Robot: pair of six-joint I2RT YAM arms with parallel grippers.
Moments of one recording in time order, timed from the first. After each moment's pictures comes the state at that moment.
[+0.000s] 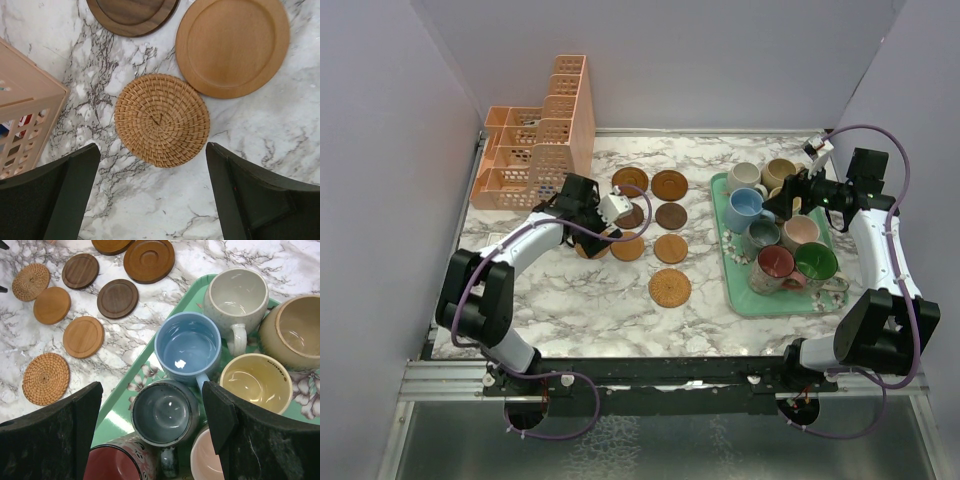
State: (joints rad) left arm -0.36 1.55 1.04 -0.45 0.19 0.63; right arm -0.26 1.38 1.17 -0.53 -0.88 -0.44
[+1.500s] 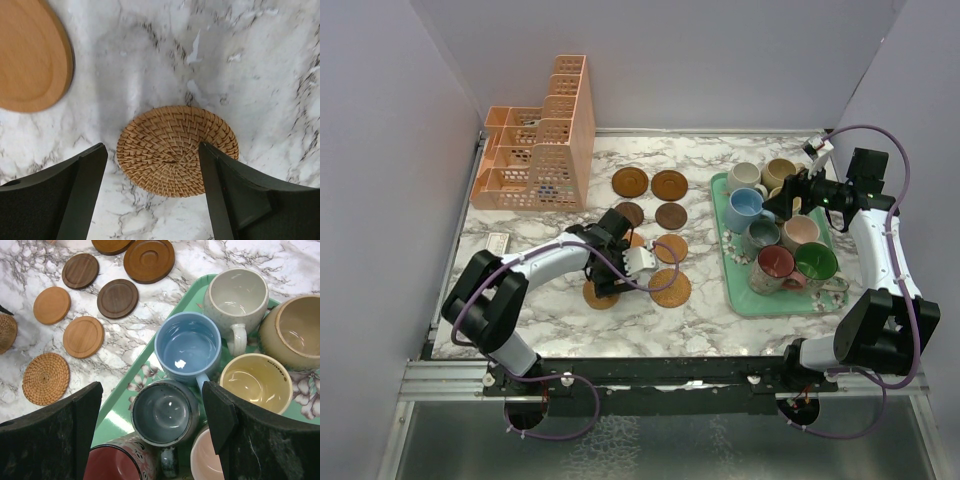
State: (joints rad) left arm -0.62 1.56 0.91 -0.63 0.17 0.74; right arm -0.26 1.38 1.17 -0.53 -0.88 -0.44
